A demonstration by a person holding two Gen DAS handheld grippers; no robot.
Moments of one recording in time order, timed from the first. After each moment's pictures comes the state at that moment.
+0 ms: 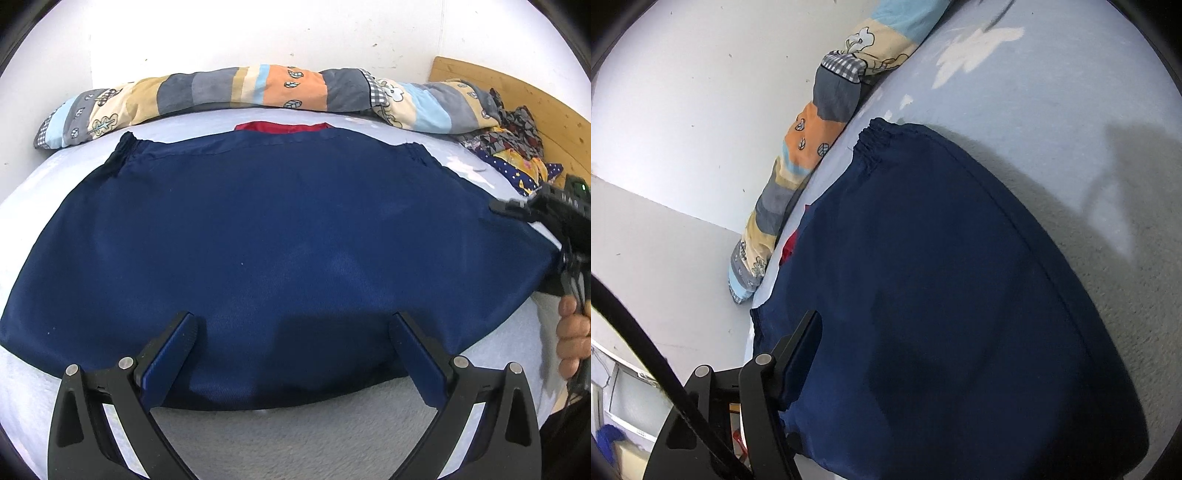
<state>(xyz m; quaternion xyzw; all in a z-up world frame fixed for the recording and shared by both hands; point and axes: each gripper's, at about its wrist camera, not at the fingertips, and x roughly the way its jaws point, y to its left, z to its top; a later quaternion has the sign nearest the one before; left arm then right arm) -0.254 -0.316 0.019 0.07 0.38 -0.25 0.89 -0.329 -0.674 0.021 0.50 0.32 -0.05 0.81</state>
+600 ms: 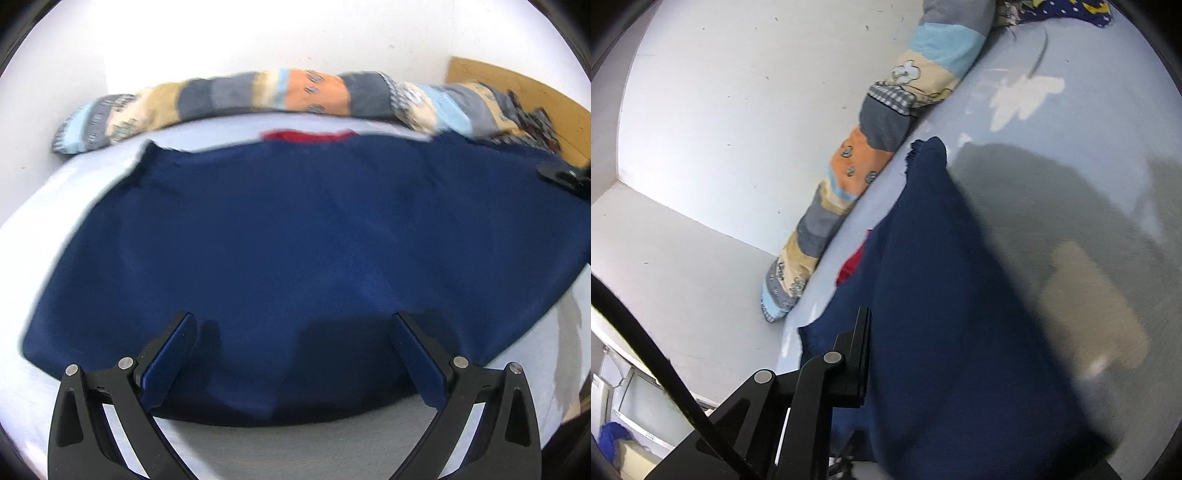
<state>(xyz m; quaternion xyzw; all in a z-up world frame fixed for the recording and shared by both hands) -0.239 -0.299 0.036 0.08 0.36 -0.20 0.91 -0.330 -0.641 0.091 0.50 0.25 -0.03 0.83</state>
